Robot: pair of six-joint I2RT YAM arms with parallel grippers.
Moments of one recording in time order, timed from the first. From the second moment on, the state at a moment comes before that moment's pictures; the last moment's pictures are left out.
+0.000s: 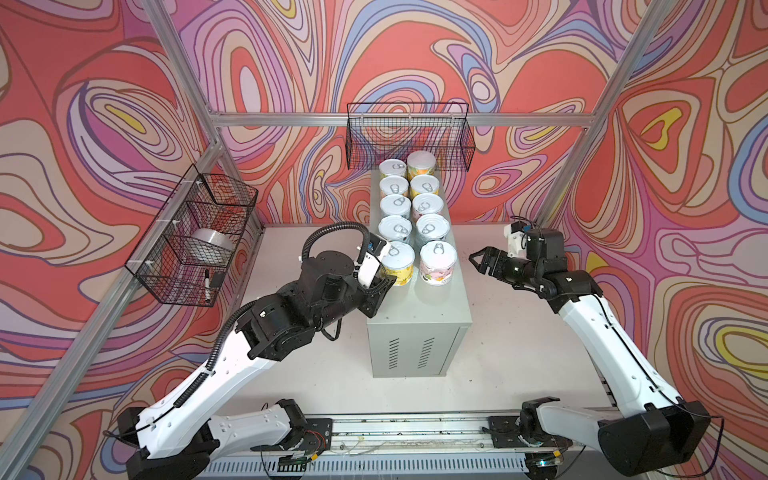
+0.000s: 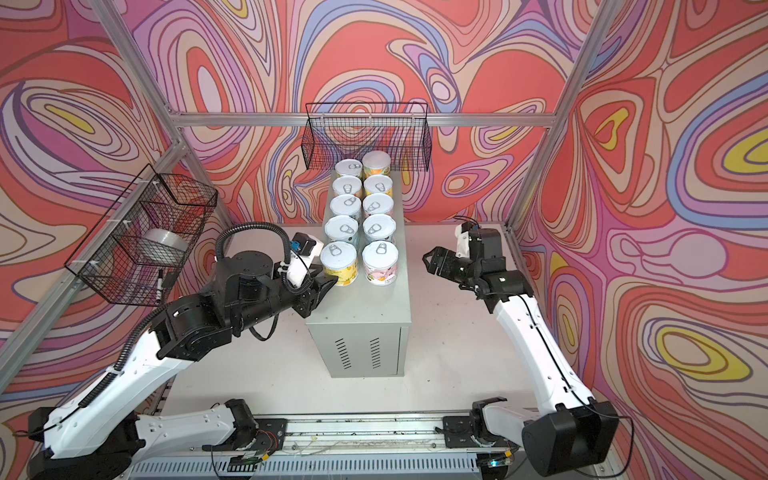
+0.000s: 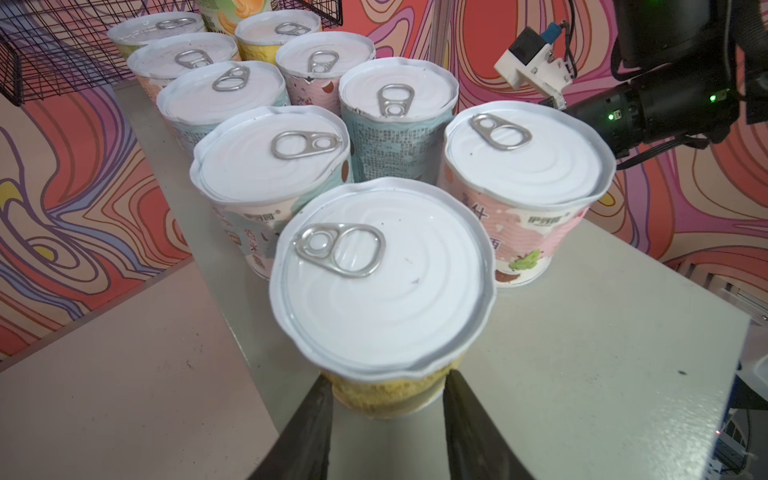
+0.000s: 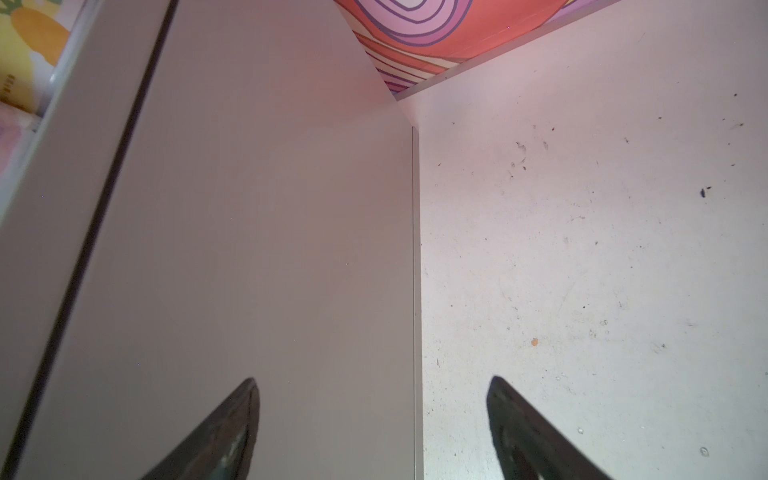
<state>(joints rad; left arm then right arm) -0.89 1.10 1.46 -0.76 -0.17 -0.08 0.15 1.21 1.22 -0.64 -0.30 0.49</state>
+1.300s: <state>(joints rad) -0.35 0.98 0.44 -0.03 -0.66 -0.17 0.15 1.22 0.86 -0.18 0.14 0.28</state>
